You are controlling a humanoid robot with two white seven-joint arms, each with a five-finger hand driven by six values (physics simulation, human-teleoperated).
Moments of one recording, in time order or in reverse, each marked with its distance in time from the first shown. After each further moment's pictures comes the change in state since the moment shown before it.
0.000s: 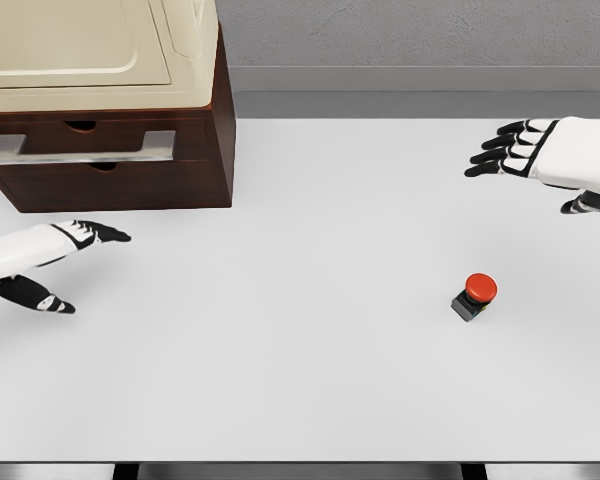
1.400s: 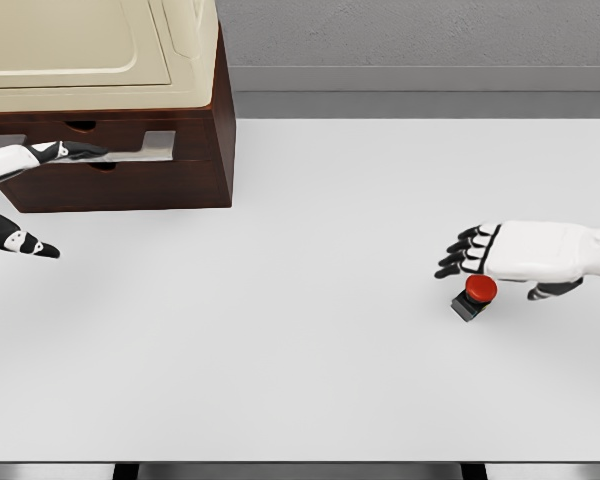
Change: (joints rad) left arm -0.296 0.295 -0.241 -0.275 0.558 0.296 0.015; right arm 0.072 0.026 0.215 -0.010 0.107 0.000 0.000
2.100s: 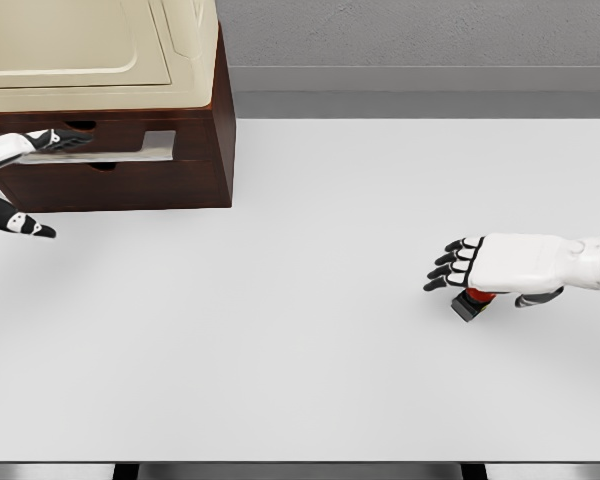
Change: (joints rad) left arm -0.028 -0.098 0.007 0.125 -0.089 0.095 0.004; right arm -0.003 0.048 0.033 0.007 0.084 0.000 0.000
